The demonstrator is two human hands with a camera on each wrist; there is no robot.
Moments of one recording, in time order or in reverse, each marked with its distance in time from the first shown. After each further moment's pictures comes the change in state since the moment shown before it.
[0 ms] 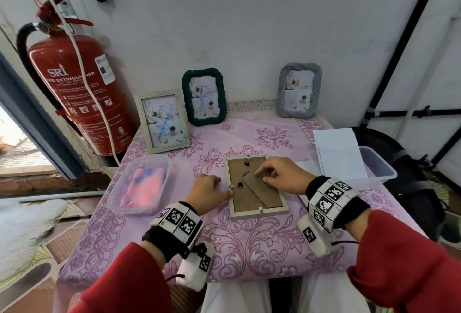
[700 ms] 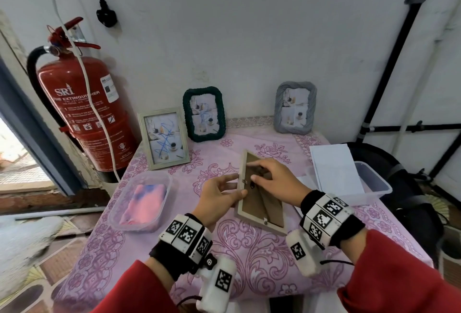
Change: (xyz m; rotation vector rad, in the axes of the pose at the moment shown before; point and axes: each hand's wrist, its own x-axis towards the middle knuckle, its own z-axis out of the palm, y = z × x) left_hand -0.022 0.043 -0.008 -0.927 0.006 0.093; right_hand 0.000 -0.026 -0.006 0.179 0.256 0.004
